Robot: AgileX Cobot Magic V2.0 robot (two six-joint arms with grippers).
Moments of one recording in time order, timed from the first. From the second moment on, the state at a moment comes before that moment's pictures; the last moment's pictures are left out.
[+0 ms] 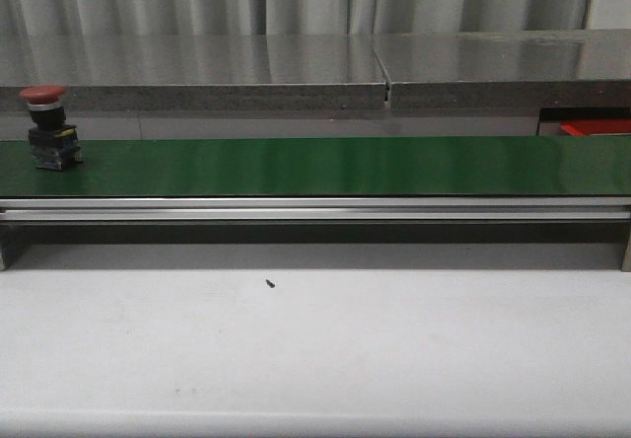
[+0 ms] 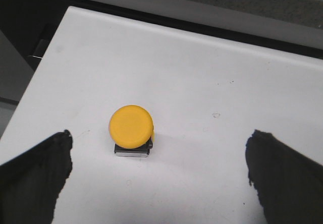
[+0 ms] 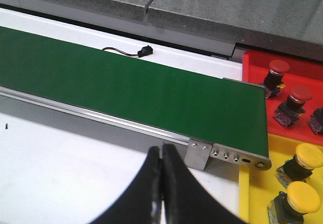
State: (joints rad) left arm 0.47 2.05 -1.75 -0.53 0.63 0.59; right arm -0.14 0.42 -0.48 0.53 0.55 -0.62
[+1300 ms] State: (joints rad) left arm 0.47 2.36 -1.98 -0.51 0.63 0.51; right arm -0.14 0.42 -0.48 0.53 0.55 -0.62
